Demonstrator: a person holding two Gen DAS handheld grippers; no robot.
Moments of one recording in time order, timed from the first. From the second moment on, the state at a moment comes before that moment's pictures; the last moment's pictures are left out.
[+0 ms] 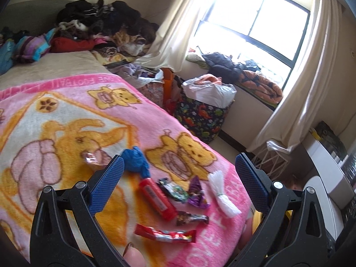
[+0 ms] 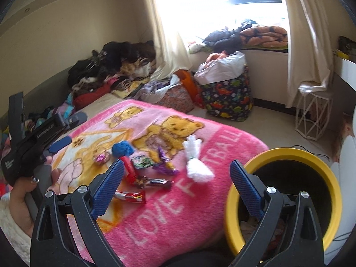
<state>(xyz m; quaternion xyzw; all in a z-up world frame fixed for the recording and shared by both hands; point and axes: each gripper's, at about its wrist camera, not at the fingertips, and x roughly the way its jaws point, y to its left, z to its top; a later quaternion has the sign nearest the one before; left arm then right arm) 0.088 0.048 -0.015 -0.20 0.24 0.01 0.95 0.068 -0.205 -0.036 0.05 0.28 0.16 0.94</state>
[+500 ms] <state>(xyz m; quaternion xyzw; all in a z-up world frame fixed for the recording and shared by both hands) 0.091 0.111 -0.046 -0.23 0.27 0.08 0.93 0.084 -0.117 -0.072 -0.05 0.32 0.28 0.90</state>
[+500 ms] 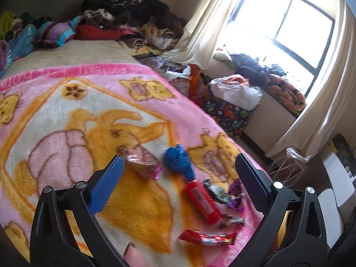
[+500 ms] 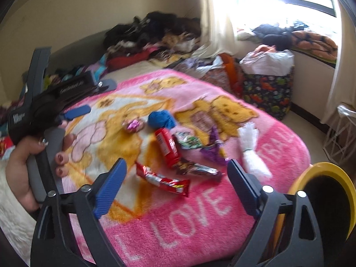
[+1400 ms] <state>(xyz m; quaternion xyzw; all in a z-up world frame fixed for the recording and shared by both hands) 0.168 0.166 -0.144 -0.32 0.41 0.10 0.85 0.126 -0.034 -0.169 -0.20 0.41 0.31 0.83</state>
